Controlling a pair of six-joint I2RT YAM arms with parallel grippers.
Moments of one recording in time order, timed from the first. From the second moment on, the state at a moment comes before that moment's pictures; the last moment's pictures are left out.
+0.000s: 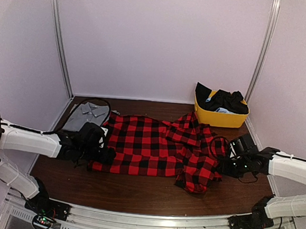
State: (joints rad) left arm -0.78 1.36 0.61 -0.08 -0.22 -0.41; right arm 0.50 1.06 0.54 -0.50 0.05 0.66
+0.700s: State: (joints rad) left arm -0.78 1.42 0.58 -0.05 -0.22 -0.42; right arm 0.50 1.11 0.49 -0.39 -0.01 0.66
